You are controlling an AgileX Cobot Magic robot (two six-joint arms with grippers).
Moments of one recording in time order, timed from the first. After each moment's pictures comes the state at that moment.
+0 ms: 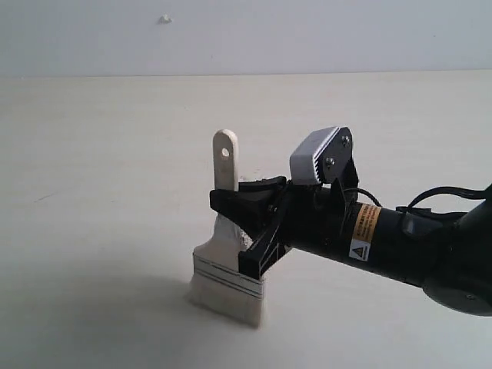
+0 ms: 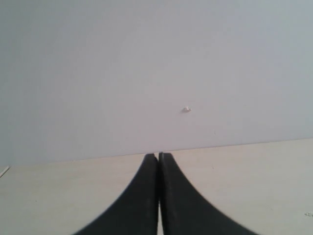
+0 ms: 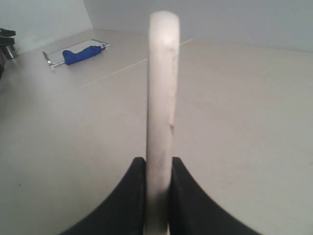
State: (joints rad) left arm -0.32 0.01 0.00 -0.97 -0.03 0.99; right arm 0.61 1.86 -0.44 -0.51 -1.20 0.41
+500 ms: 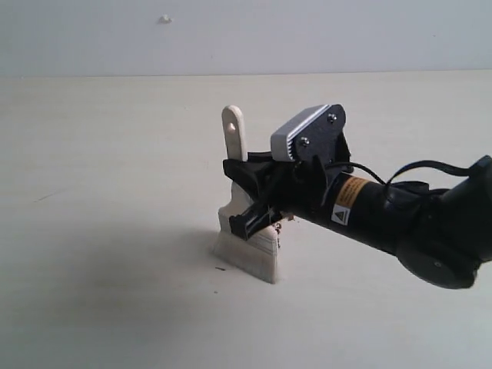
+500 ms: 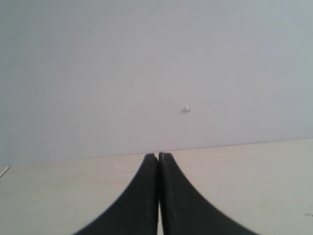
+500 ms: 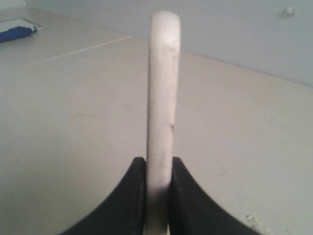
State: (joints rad) left arm -0.32 0.01 0.00 -0.97 -0.03 0.99; right arm 0.61 1.86 -0.55 -0.32 -1.01 0.21
